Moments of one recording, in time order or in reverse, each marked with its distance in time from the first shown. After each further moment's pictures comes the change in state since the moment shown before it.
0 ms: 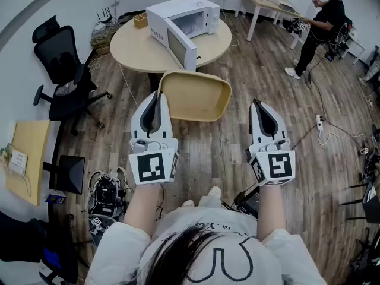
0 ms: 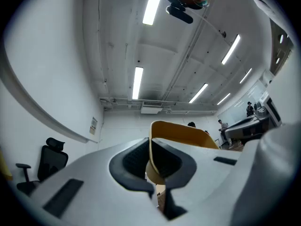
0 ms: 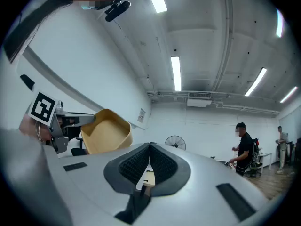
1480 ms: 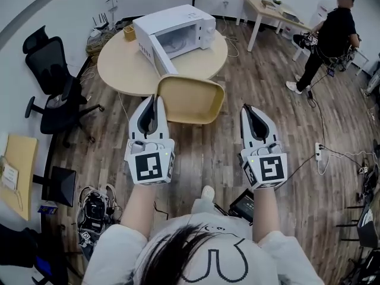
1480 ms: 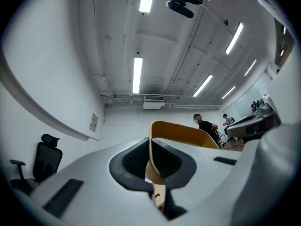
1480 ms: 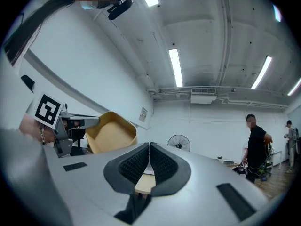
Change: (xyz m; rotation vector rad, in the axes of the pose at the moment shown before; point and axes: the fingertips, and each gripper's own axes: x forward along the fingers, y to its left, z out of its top) left arm 0.160 -0.032 -0.074 0.033 0.039 0.055; right arm 0.125 -0.107 -0.068 0.023 -0.015 0.078
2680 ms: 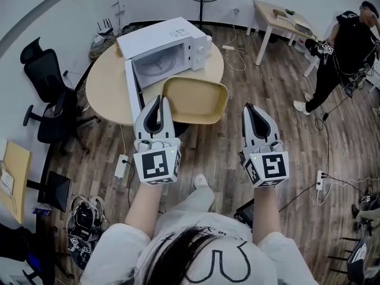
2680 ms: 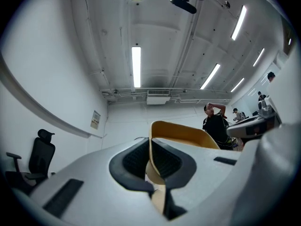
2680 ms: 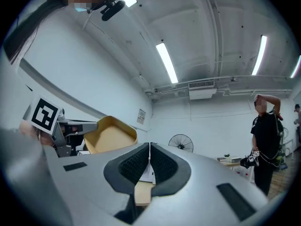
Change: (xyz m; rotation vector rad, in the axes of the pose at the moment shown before) left arm 0.206 -0.095 -0.055 0.015 0.028 0.094; right arm 0.130 -0.199 -0.069 0.080 -0.039 0.066
